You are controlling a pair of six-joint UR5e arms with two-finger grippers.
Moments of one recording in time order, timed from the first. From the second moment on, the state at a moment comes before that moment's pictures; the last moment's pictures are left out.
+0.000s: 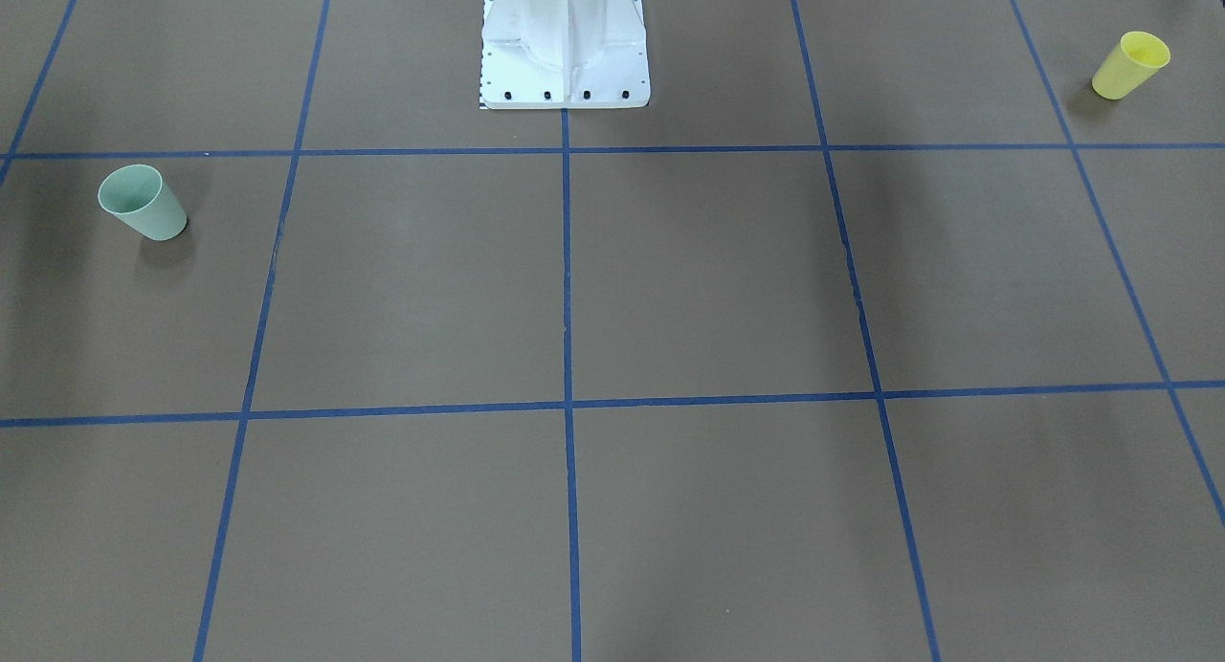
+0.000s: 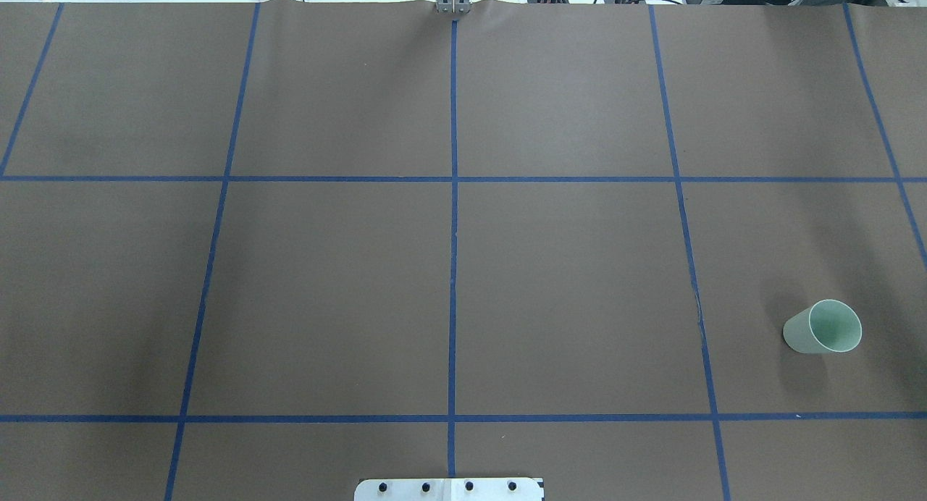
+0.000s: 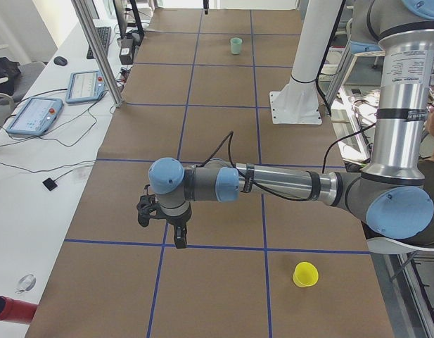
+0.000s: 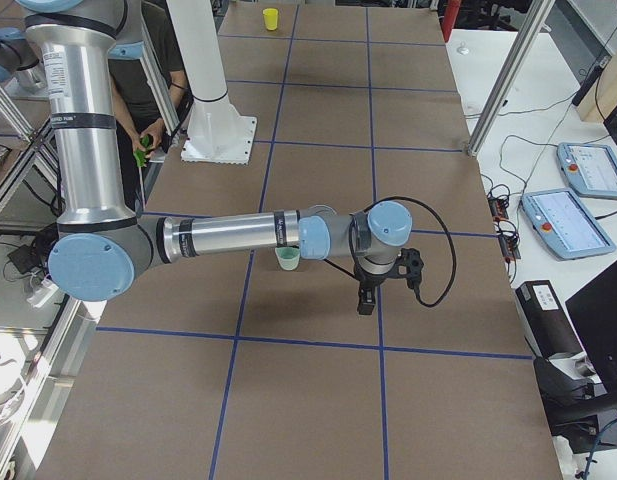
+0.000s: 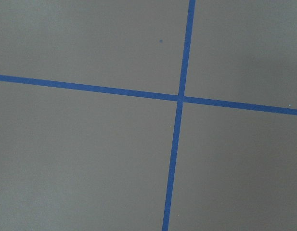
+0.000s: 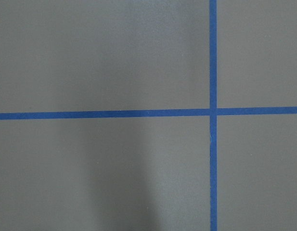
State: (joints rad) left arm -1.59 -1.59 -1.65 -1.46 -2.36 -0.08; right arm 1.45 -1.50 1.63 -1.61 2.39 0.18
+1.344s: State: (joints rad) left arm -1.56 -1.56 -1.75 -1.46 -2.36 -0.12; right arm 1.45 -1.50 1.64 -1.55 2.39 0.18
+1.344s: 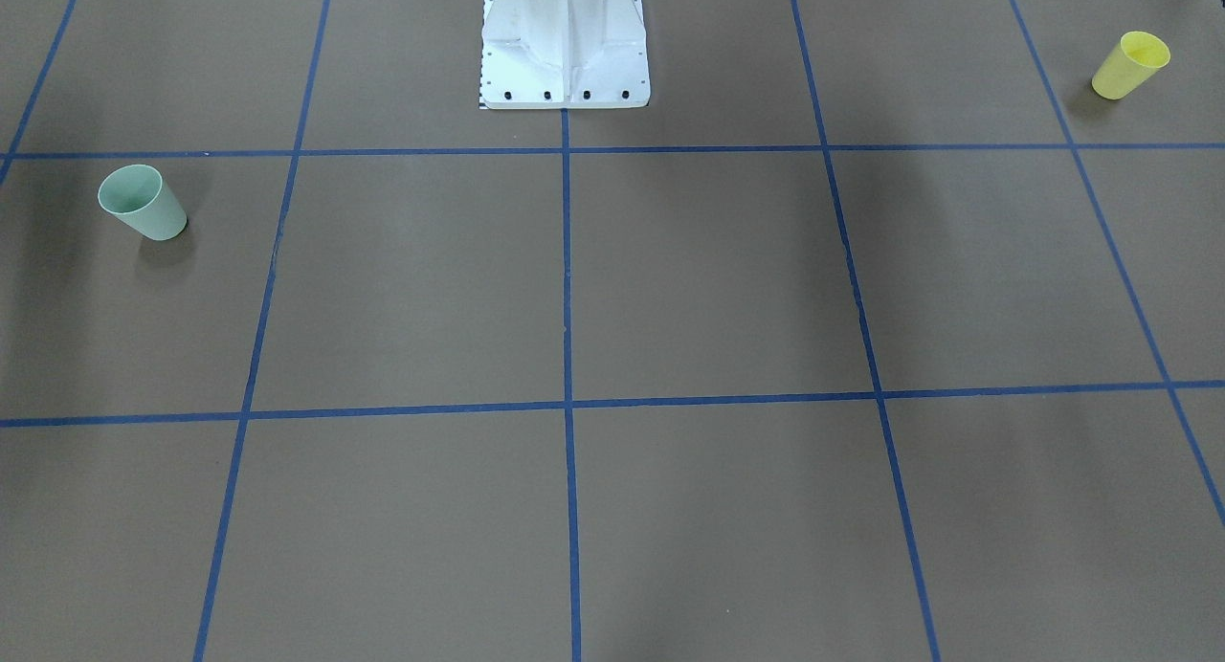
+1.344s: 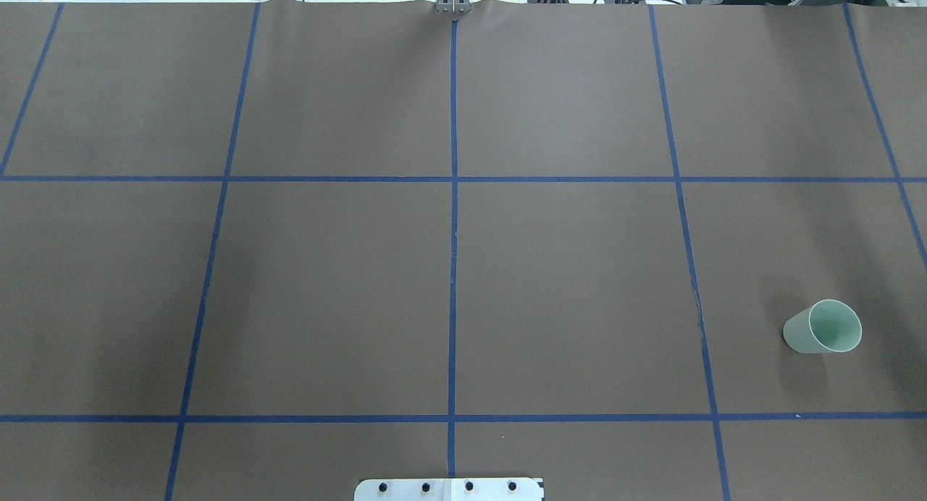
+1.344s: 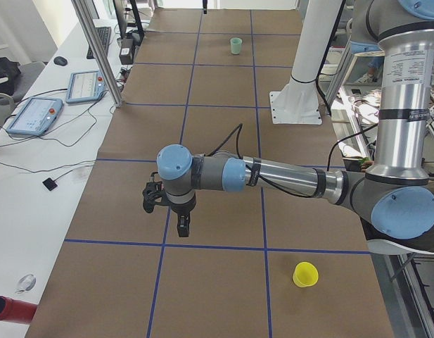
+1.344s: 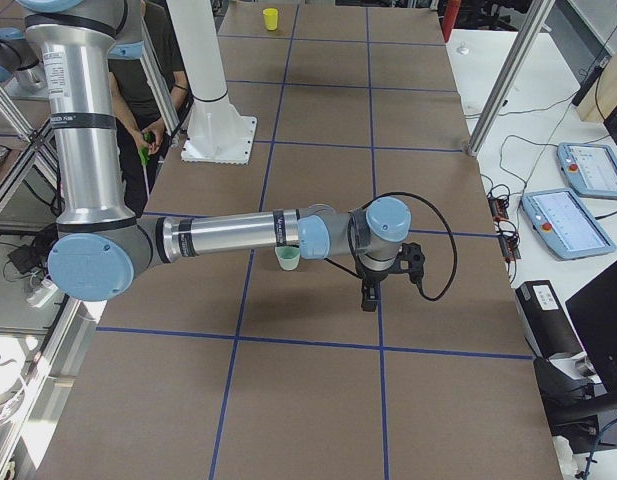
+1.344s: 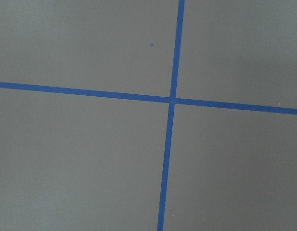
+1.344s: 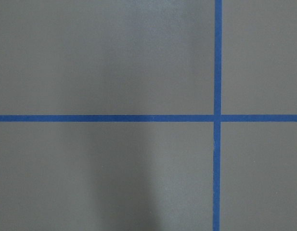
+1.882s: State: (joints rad) left arm -1.42 -1.55 -1.76 -1.54 -2.29 -0.74; right arm 1.44 -1.50 1.63 -1.53 2.40 0.18
